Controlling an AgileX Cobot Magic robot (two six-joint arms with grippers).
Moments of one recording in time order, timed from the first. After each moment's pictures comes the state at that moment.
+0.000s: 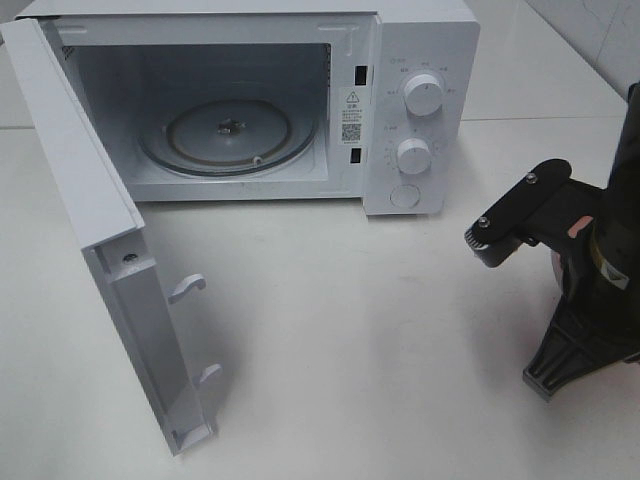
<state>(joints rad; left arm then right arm) 0.01 0.00 -0.50 -0.10 1.04 0.06 0.73 1.41 -0.71 -0.53 0.96 0.45</state>
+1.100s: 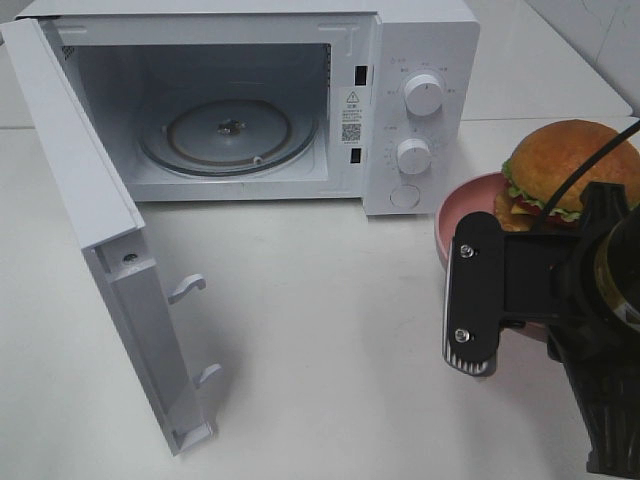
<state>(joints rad) 0.01 0.00 -0.50 -0.10 1.04 0.06 0.95 1.28 -0.68 -0.54 0.92 -0.11</state>
